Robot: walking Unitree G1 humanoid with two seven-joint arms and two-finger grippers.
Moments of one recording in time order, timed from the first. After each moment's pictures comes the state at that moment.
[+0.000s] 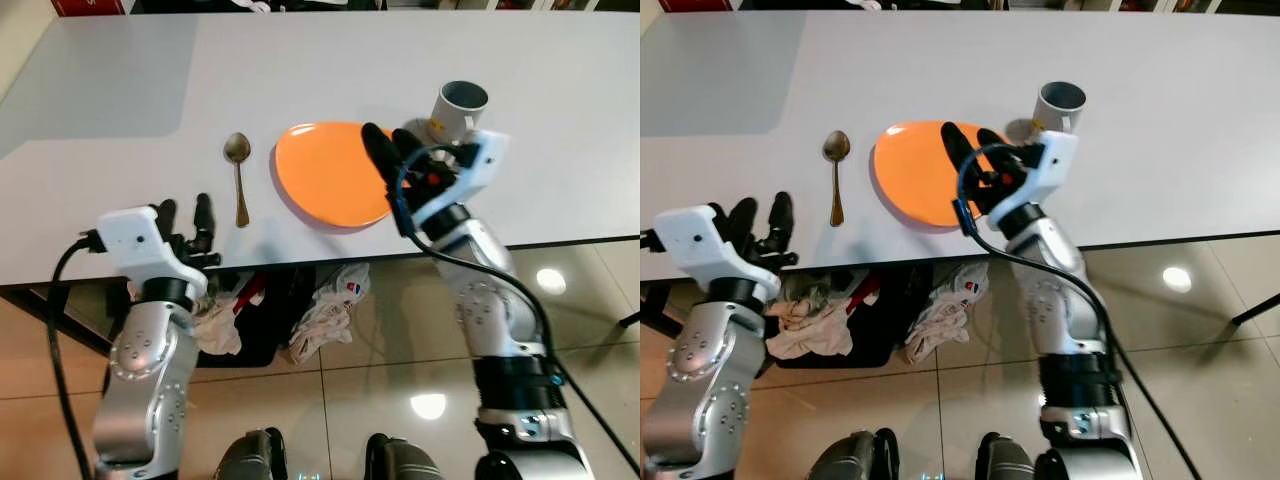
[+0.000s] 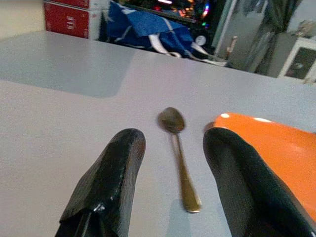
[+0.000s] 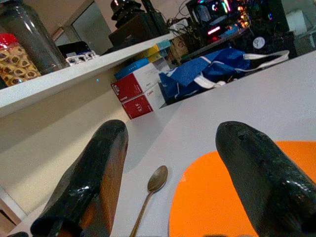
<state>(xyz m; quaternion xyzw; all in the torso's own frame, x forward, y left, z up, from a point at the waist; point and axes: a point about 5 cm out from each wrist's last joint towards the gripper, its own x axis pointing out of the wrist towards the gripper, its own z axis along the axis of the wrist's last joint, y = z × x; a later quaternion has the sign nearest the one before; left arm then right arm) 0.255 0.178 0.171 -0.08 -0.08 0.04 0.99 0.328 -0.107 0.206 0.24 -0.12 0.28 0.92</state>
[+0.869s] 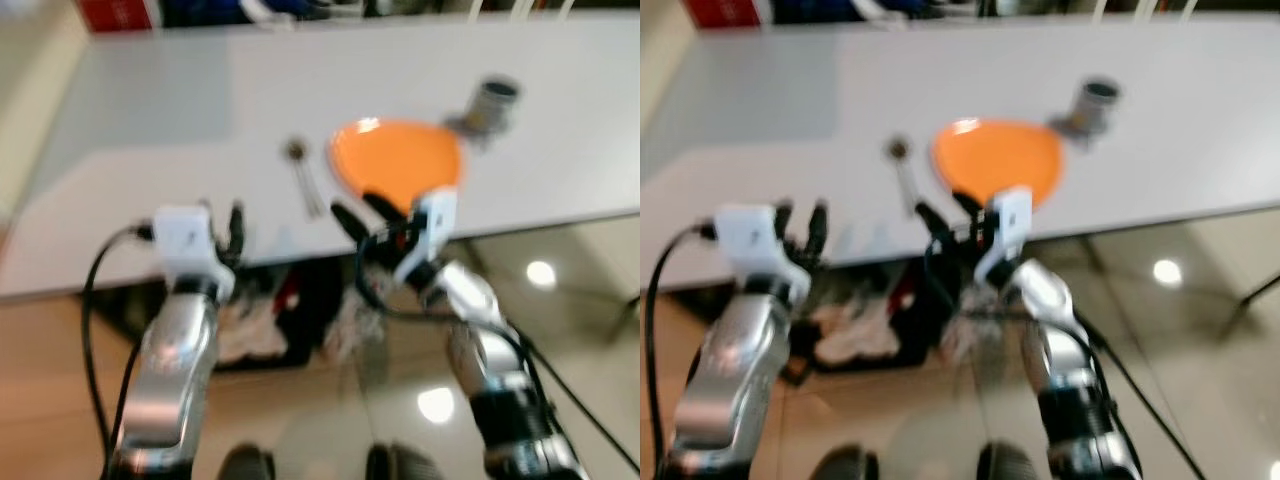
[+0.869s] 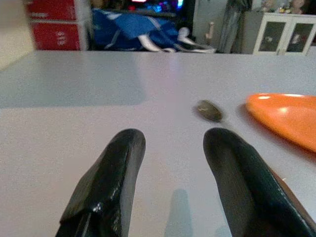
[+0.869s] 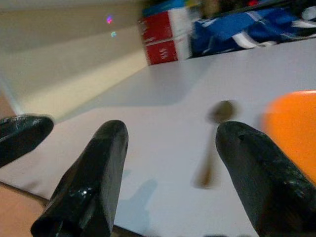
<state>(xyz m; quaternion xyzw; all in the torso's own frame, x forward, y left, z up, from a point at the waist) 0.268 0.150 0.160 0.00 -0.06 -0.01 1.00 0.308 -0.082 0.147 0.12 -0.06 0.35 0.93</state>
